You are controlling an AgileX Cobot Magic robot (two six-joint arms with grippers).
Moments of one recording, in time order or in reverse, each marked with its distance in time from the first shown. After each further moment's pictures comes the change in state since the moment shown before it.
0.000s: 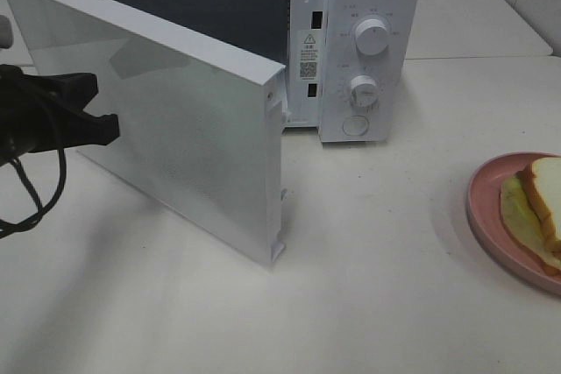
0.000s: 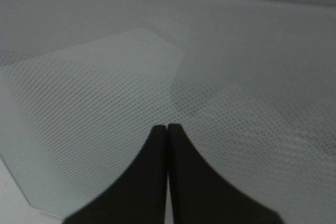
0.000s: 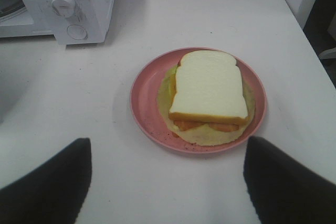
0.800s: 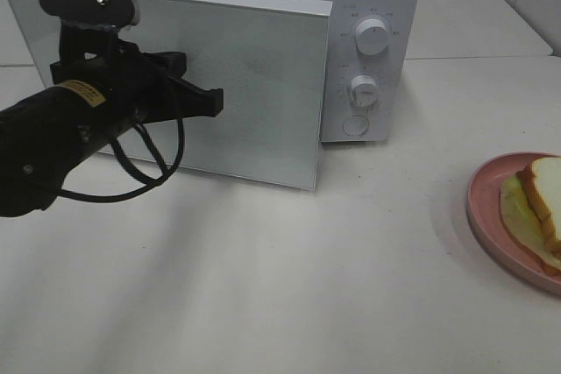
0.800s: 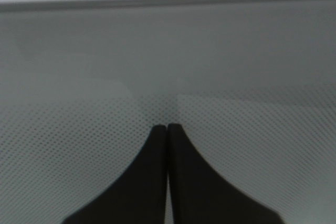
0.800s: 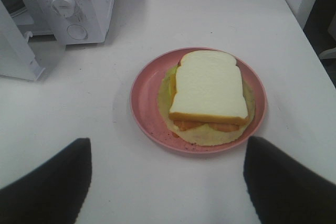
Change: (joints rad) left arm -0.231 0.216 -0.277 -0.321 0.000 0.196; right arm 0.000 0.000 0.000 0.000 0.000 0.000
